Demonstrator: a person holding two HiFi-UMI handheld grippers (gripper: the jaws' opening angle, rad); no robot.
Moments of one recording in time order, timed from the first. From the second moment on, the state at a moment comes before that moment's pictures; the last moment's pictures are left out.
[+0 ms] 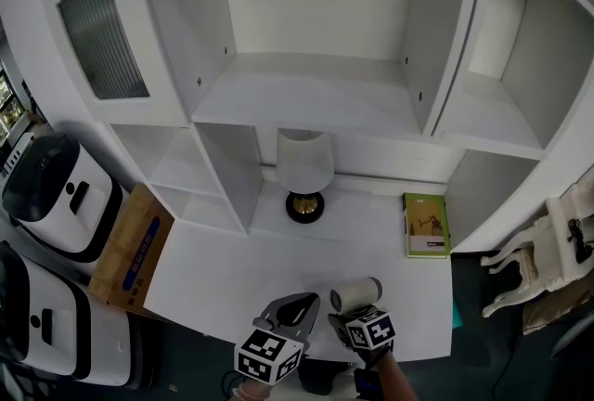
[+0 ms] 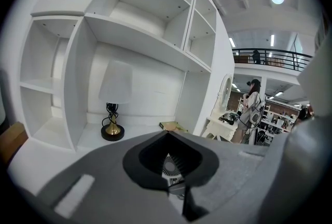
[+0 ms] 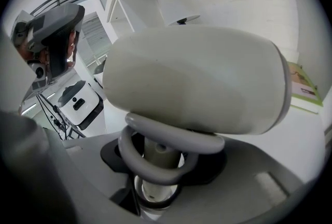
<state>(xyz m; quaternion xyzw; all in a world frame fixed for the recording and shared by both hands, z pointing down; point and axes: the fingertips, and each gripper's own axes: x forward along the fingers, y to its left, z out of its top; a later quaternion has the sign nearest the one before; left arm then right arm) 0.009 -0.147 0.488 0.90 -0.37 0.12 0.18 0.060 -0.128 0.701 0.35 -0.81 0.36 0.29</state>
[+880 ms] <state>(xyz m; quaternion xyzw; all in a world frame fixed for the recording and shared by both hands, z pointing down) -0.009 -0.149 0.495 0.90 -0.38 0.13 0.19 0.055 -0.138 0.729 0.38 -0.79 0.37 0.32</state>
